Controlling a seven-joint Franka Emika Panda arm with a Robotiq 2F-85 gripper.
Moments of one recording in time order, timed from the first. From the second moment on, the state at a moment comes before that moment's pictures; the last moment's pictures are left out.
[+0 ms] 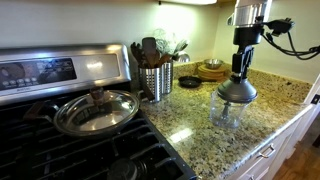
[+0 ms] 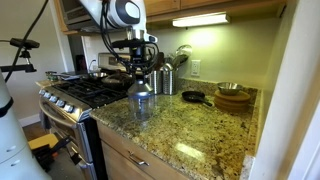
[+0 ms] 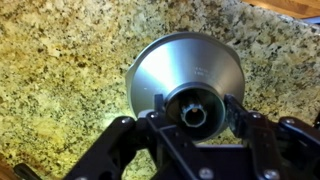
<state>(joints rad) 0.06 -0.12 0.07 -2.37 -0.07 2.19 -0.15</state>
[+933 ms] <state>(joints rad) 0.07 -0.08 0.07 -2.37 -0.06 2.30 -0.21</state>
